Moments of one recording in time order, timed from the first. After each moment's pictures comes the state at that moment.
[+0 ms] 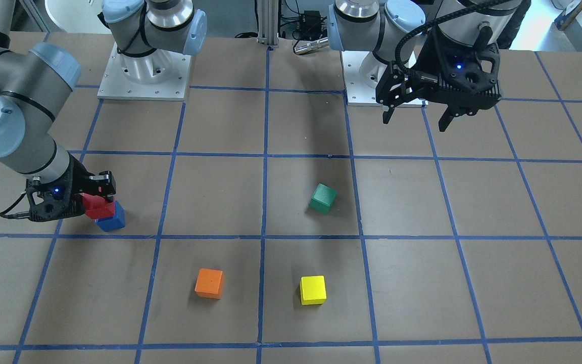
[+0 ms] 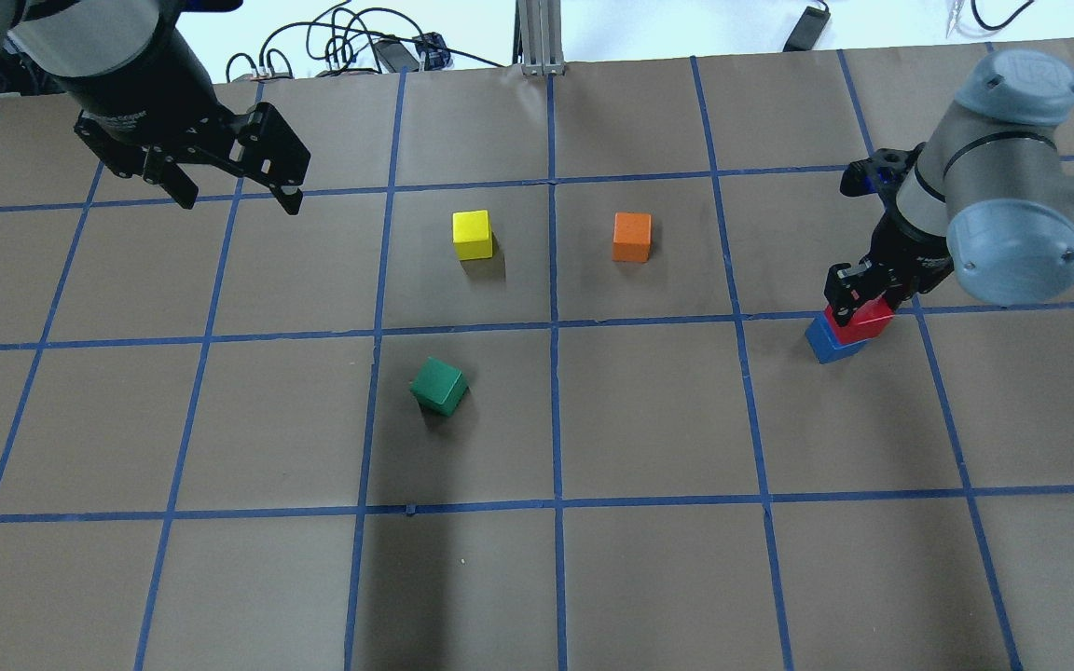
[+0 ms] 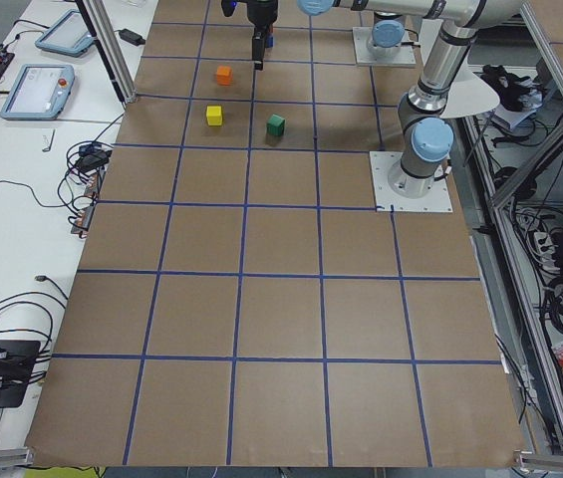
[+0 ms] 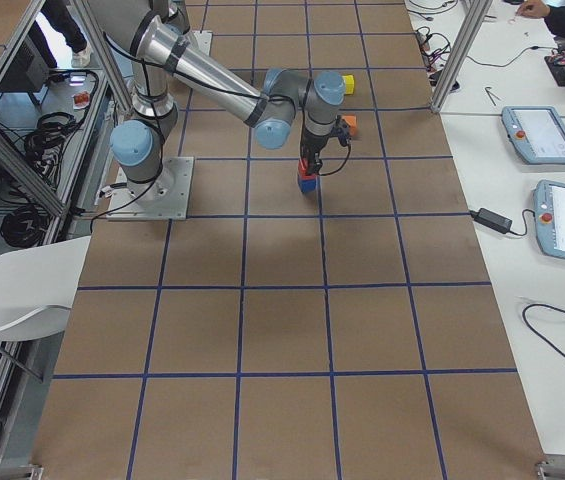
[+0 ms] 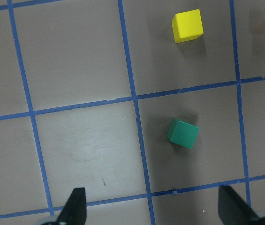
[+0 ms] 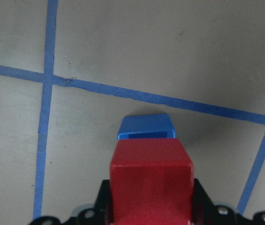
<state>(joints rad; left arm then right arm) -1.56 -1.57 -1.49 -1.62 1.55 0.14 1.32 -1.36 1.91 -2.01 -1.57 -0.44</state>
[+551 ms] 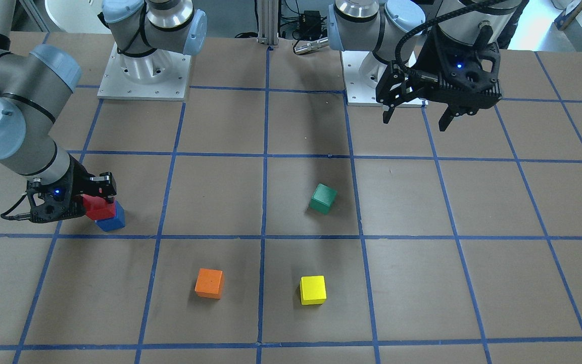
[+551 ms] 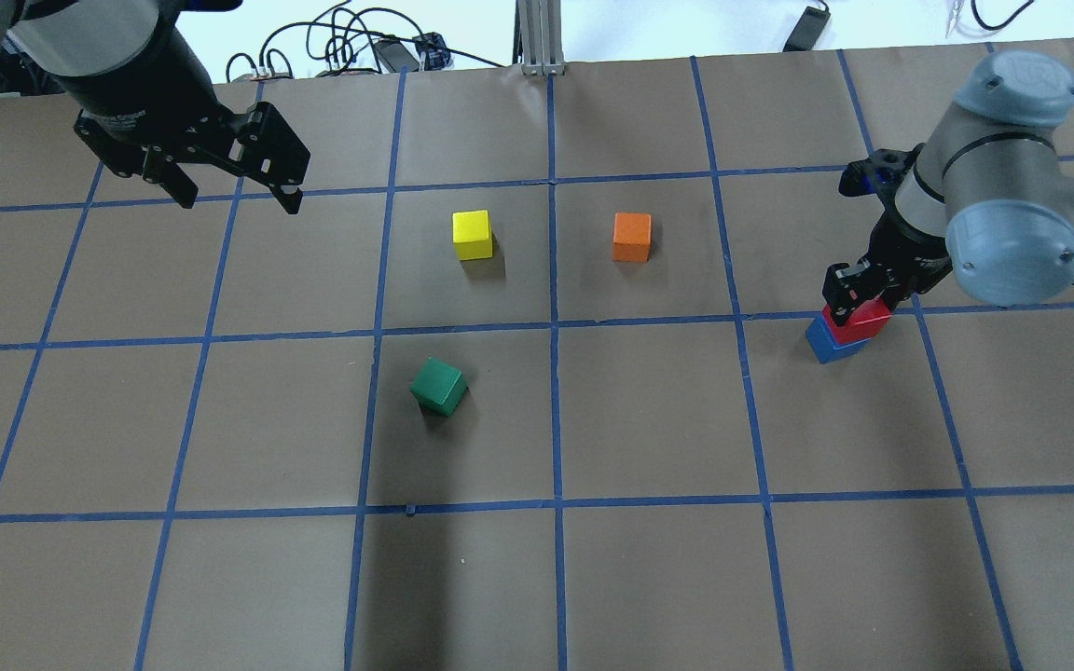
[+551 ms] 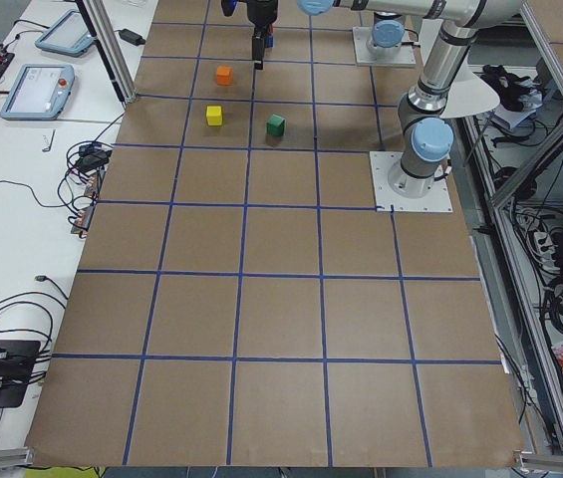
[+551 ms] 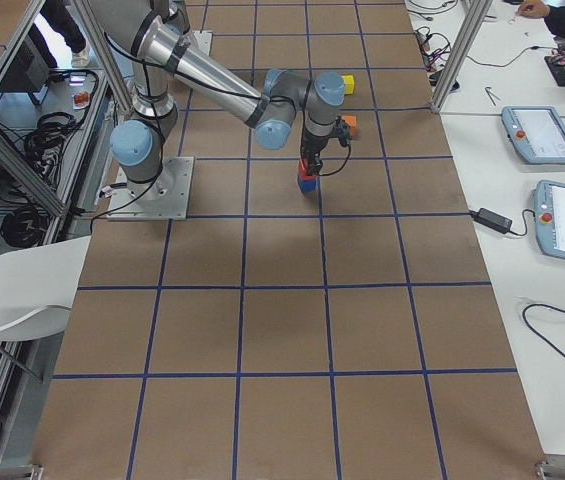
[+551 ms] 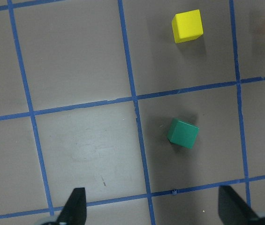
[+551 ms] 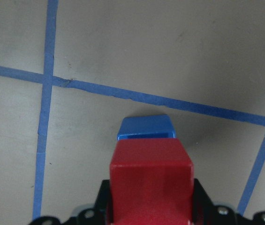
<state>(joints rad) -1.56 -1.57 -1.49 -1.62 1.55 0.14 1.32 -1.35 1.91 -2.02 -1.57 -0.44</state>
